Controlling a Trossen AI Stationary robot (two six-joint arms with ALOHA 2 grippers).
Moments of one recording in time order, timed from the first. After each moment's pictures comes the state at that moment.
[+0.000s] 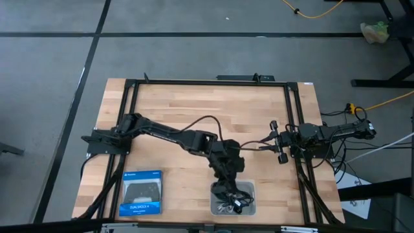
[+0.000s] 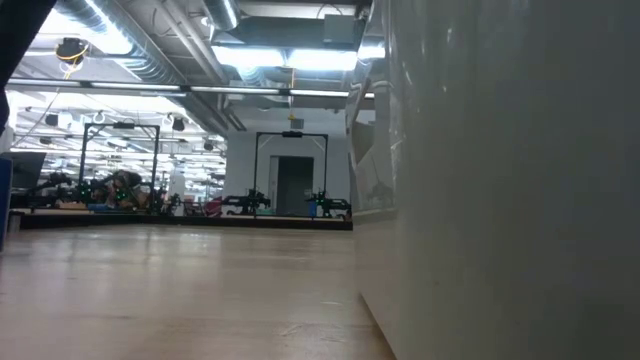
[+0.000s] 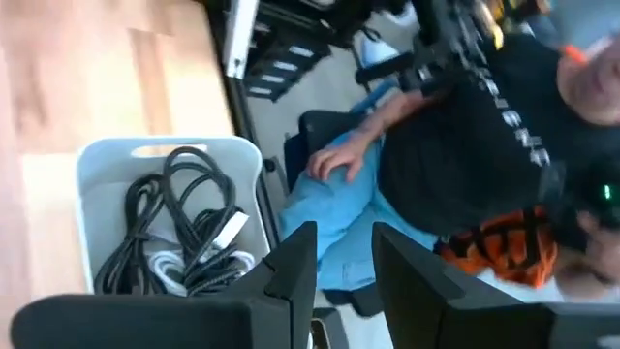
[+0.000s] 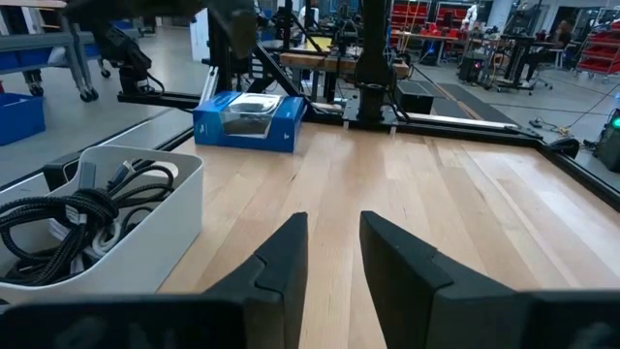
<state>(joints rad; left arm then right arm) -0.23 2.11 1.97 -0.44 0.58 -0.48 0.18 0.12 0.01 0.03 0.00 -0.06</state>
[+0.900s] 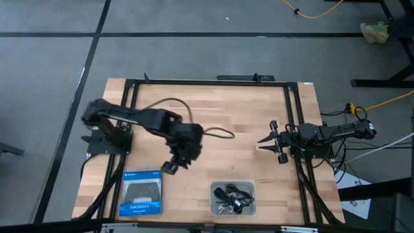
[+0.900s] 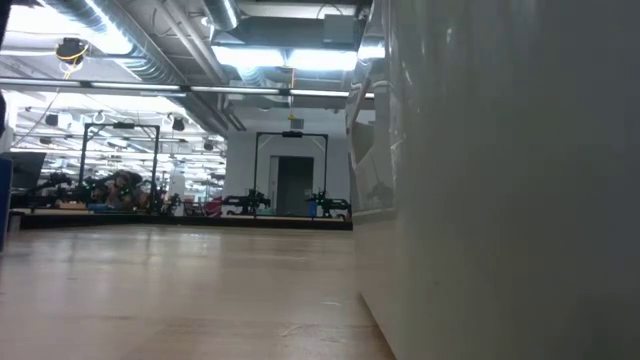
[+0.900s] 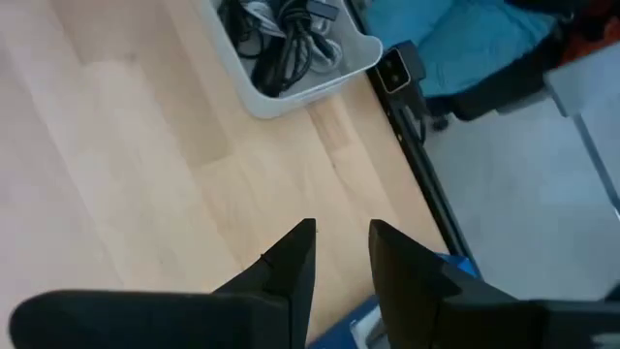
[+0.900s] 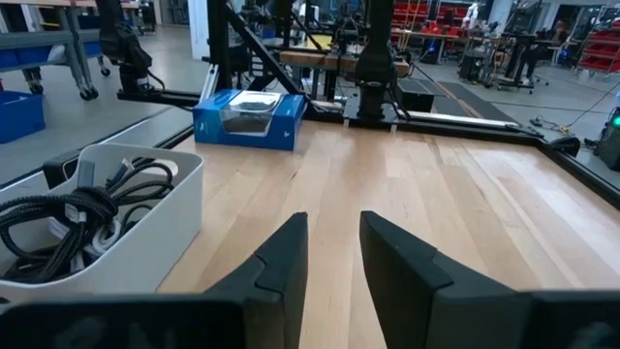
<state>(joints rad) -0.19 1.66 1.69 -1.10 0.41 0.09 0.18 0.12 0.01 0.03 0.00 -0.06</state>
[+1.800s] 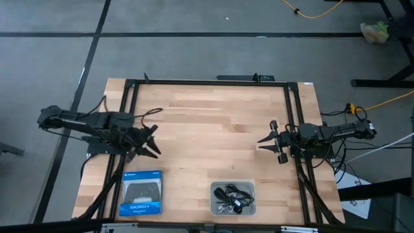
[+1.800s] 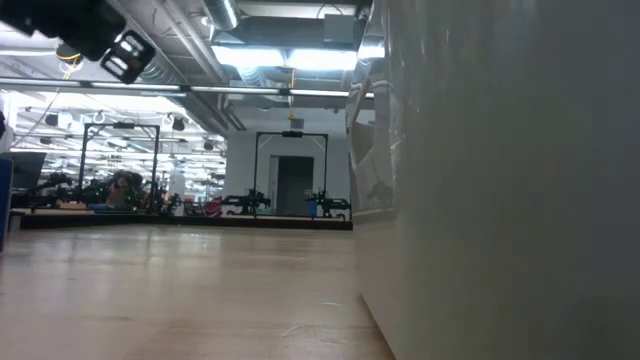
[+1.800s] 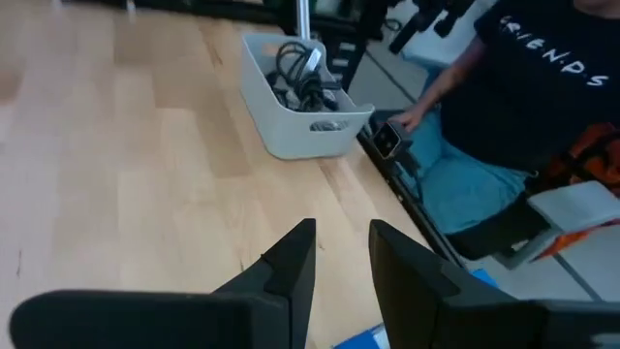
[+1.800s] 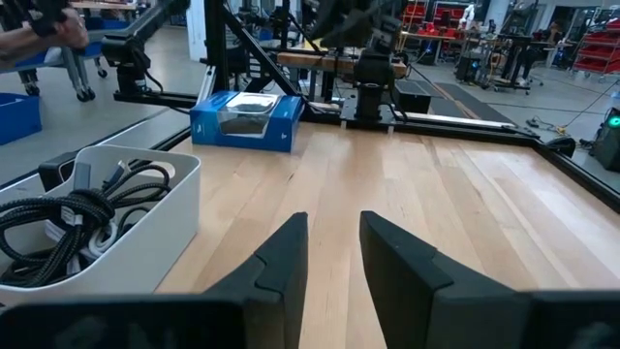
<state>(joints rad) -0.10 0.52 0.44 -0.29 0.40 -0.18 0.18 0.12 0.01 0.03 0.01 -0.06</state>
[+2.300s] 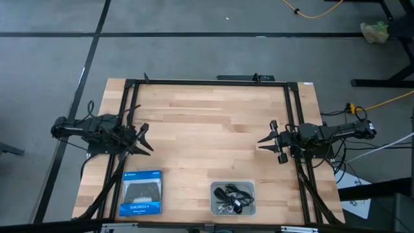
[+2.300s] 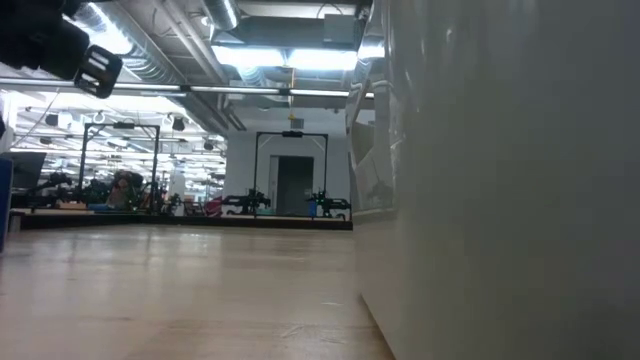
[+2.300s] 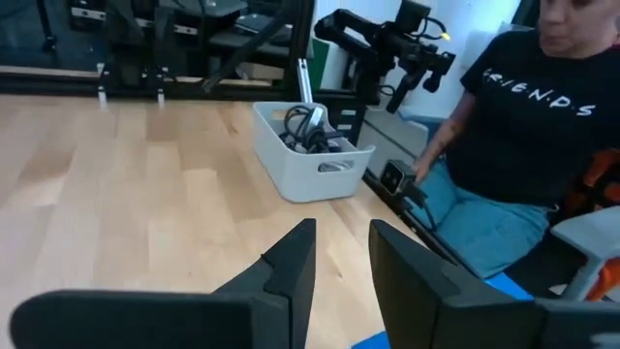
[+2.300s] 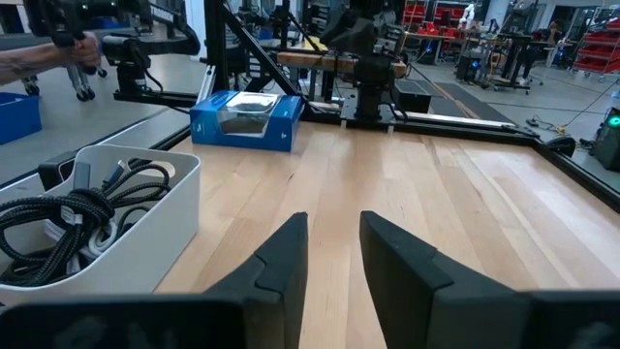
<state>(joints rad) -0.10 0.00 0.21 -0.31 0.35 -0.15 0.18 0.12 0.01 0.03 0.01 -0.06</state>
